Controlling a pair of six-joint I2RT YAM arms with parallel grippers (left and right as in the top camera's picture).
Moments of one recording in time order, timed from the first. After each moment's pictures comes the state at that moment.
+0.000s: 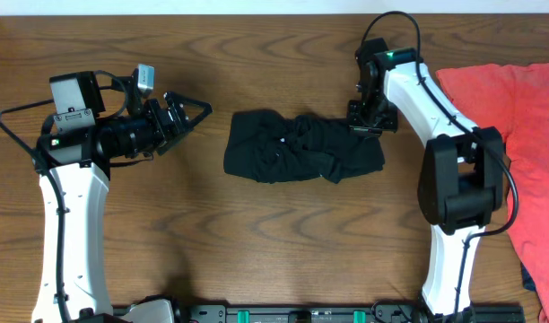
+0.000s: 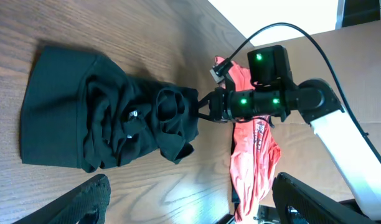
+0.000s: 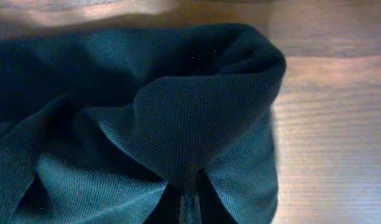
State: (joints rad) left arm 0.20 1.37 1.22 -0.84 0.98 -0.36; right arm 0.23 2.19 1.77 -1.19 -0.07 0.33
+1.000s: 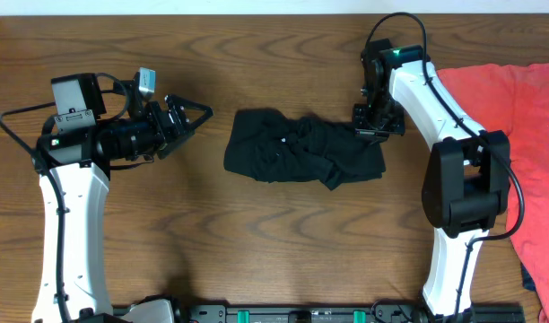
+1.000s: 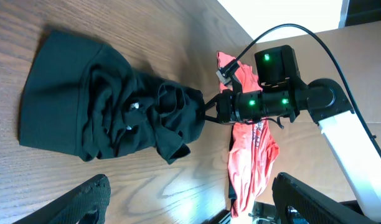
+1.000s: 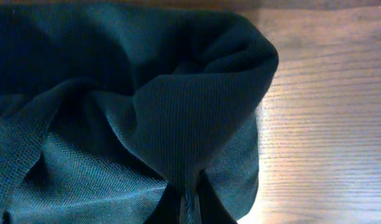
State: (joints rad) left arm 0.20 1.37 1.22 -0.87 0.98 -0.36; right arm 0.22 2.17 1.77 -1.28 -0.07 0.31
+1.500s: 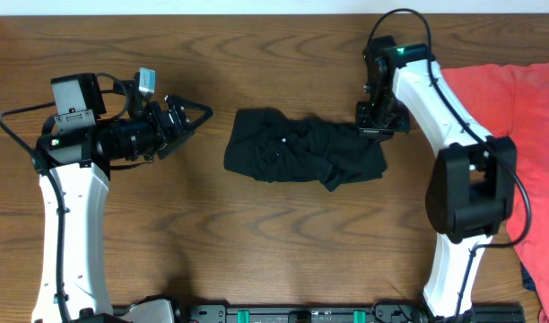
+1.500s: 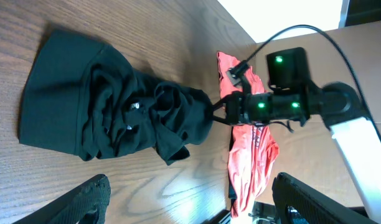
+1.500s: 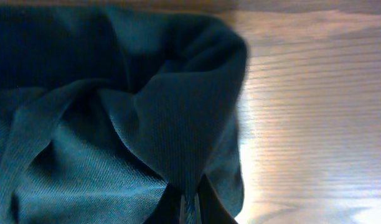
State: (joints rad) left arm 0.20 1.37 1.22 -0.87 0.98 -0.36; right arm 0.21 2.12 1.77 -1.30 -0.02 0.30
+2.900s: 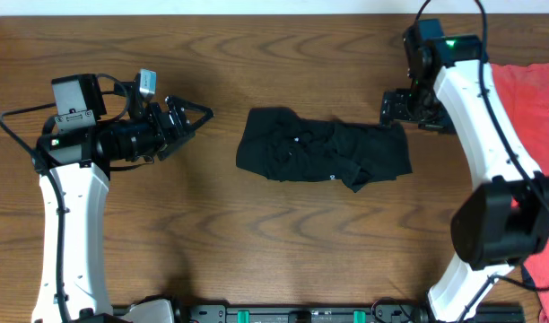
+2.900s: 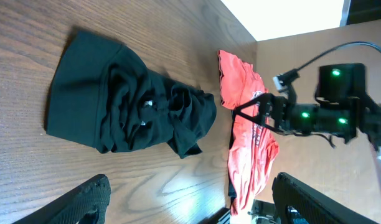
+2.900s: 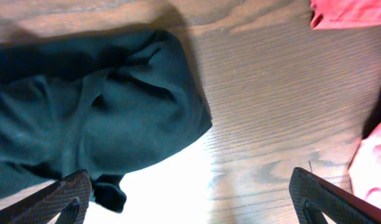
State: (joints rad) left arm 0.20 1.37 1.22 -0.89 0.98 -0.35; right arm 0.13 1.92 1.77 -1.38 0.13 0.33
